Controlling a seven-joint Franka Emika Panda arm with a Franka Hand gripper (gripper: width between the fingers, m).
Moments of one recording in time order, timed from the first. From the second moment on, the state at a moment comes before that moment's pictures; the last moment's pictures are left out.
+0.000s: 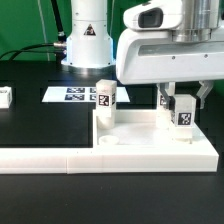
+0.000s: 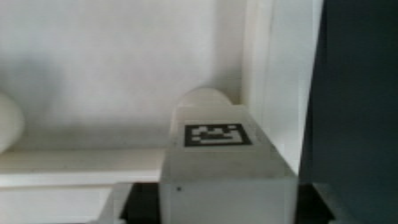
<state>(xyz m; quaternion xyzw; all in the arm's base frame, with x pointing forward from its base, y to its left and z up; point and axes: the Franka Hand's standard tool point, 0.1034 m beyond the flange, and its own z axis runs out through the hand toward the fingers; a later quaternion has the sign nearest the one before) 0.625 0.119 0.081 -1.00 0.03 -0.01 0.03</state>
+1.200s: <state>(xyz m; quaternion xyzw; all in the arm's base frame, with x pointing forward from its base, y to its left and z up) 0.621 0.118 0.080 -0.80 0.60 0.04 0.05</state>
